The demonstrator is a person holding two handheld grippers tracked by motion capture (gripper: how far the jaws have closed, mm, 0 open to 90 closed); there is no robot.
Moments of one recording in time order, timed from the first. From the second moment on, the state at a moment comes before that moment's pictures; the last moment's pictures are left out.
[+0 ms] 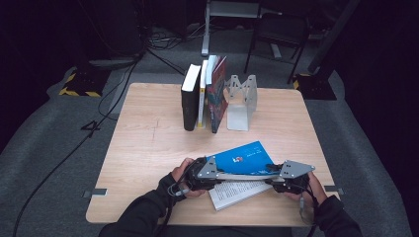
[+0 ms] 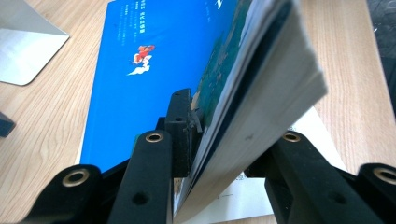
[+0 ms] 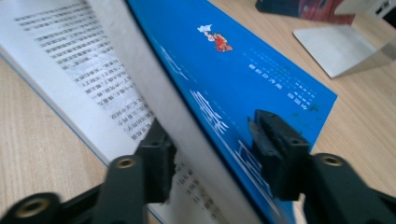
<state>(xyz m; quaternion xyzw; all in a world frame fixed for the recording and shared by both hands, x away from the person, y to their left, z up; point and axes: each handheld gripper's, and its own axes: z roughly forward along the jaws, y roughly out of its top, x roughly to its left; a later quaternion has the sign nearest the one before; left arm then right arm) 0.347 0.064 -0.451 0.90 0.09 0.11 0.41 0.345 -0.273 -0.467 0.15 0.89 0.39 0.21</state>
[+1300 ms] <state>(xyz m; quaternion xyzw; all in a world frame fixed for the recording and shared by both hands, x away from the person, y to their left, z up) 0.339 0.111 -0.428 0.90 0.15 0.15 0.39 0.315 -0.214 -0.451 0.11 0.88 0.40 0.22</state>
